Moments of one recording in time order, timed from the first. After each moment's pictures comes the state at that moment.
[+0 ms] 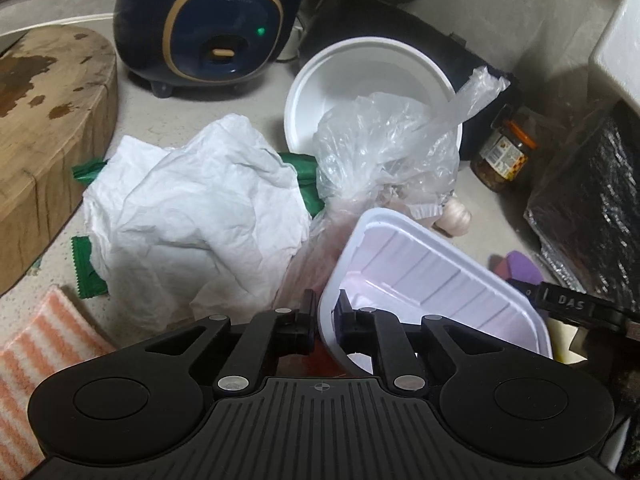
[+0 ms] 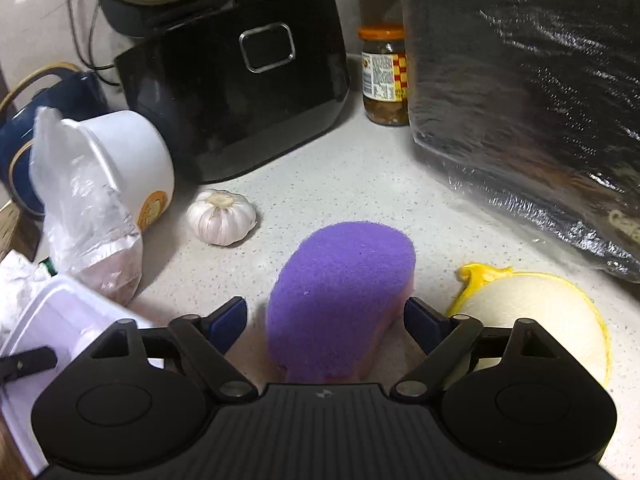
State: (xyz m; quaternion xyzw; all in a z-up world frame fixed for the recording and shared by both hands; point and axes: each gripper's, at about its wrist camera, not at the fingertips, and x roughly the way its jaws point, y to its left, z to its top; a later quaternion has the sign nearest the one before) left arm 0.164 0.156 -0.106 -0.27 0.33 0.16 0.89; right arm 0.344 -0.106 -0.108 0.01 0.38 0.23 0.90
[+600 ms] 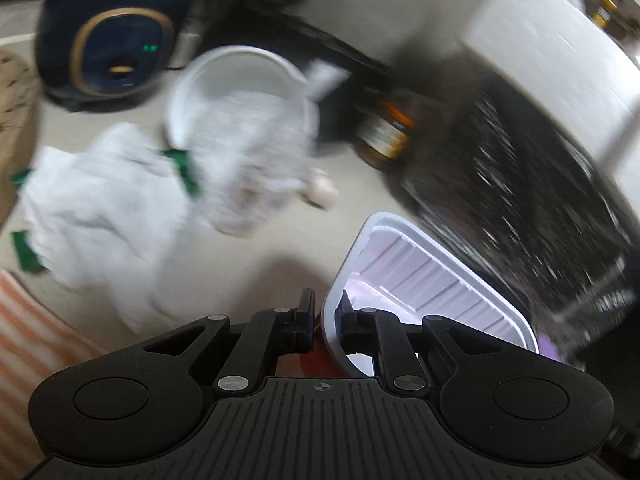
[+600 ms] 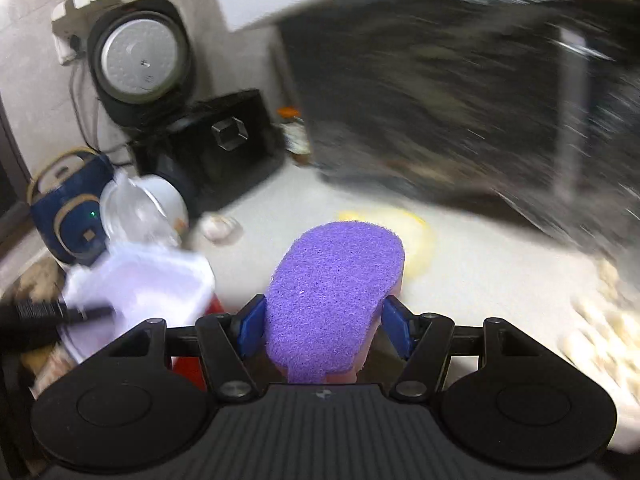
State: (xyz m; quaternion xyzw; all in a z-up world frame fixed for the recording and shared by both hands) left arm 0.133 0.093 -0.075 -0.25 0.31 0.02 0.92; right arm 0.152 -0.234 -0.071 0.10 0.31 0.14 0.94
